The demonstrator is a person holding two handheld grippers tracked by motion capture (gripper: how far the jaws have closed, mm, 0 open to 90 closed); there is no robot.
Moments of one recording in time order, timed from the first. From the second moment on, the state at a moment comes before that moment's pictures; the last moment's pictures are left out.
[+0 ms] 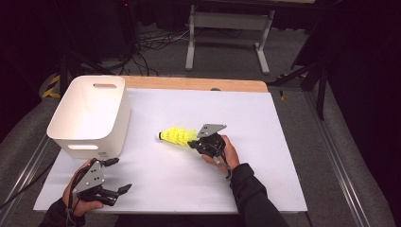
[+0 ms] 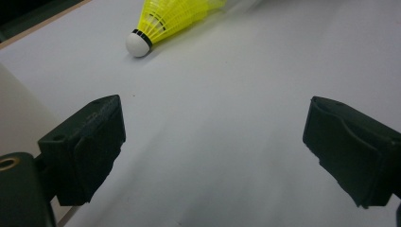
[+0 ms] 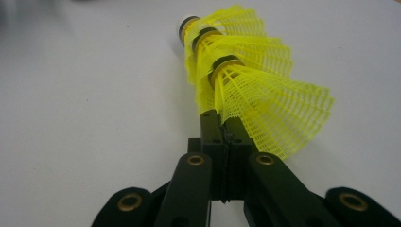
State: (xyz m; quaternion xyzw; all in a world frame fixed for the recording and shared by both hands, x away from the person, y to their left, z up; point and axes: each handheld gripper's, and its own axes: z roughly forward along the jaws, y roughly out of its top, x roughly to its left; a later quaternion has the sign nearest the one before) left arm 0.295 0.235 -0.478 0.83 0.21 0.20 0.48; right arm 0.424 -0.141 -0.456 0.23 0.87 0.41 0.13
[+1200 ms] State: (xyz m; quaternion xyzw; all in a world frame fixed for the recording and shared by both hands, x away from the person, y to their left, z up) left arm 0.318 0.206 -0.480 0.84 0.21 0.21 0.45; right arm 0.425 -0.144 -0.456 0.25 0.87 0.41 0.11
